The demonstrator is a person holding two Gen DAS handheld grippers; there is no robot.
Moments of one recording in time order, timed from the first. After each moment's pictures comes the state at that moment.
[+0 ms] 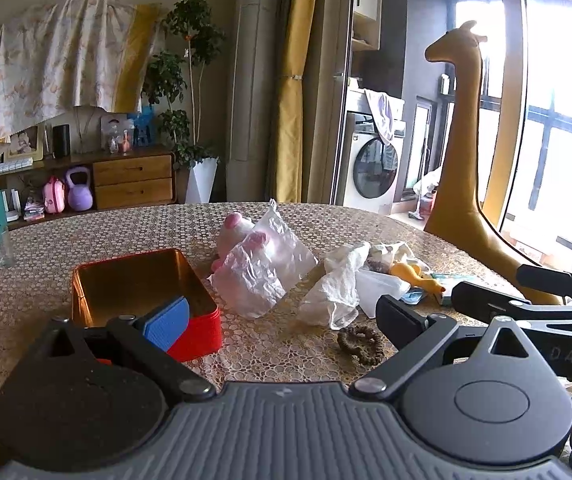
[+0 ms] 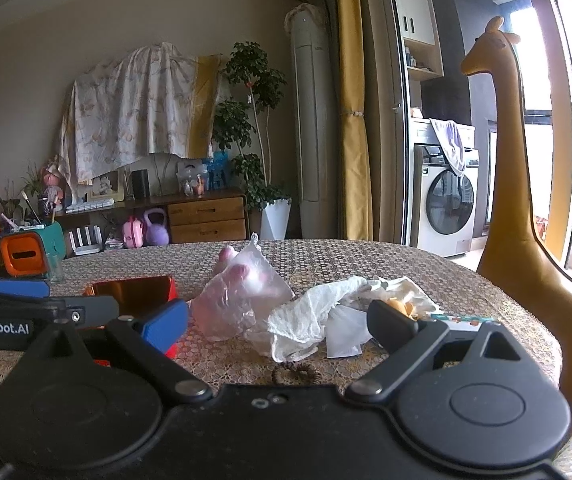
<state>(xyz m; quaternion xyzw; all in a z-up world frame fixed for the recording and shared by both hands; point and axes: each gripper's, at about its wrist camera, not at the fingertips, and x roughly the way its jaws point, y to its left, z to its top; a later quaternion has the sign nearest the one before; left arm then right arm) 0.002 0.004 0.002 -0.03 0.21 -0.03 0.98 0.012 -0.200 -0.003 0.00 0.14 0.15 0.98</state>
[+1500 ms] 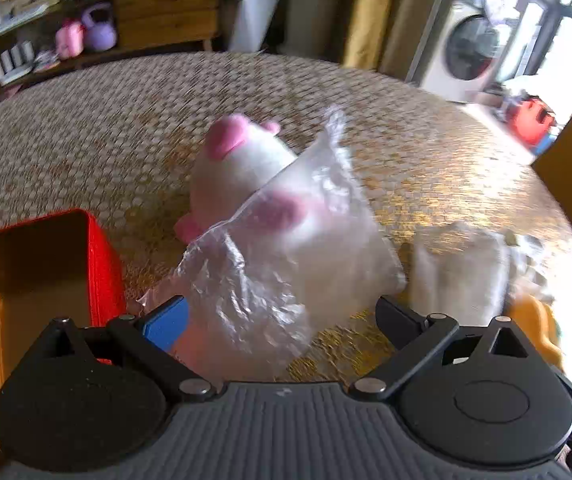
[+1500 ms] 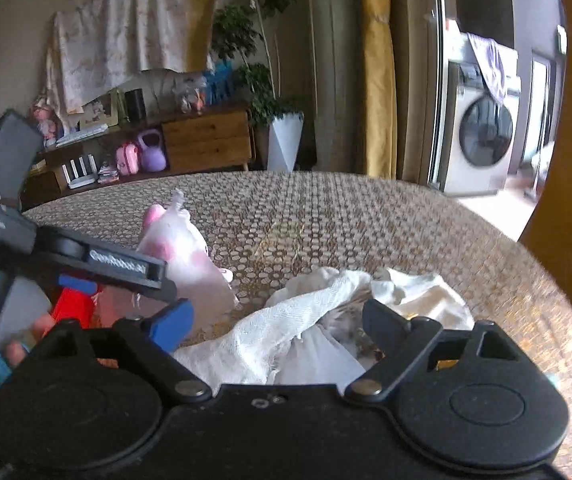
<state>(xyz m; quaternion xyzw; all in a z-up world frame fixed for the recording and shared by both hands) 0.328 0.002 -0.069 -0.10 0.47 0.07 0.87 0.248 -0.214 -0.024 -0.01 0.29 0.19 0.94</state>
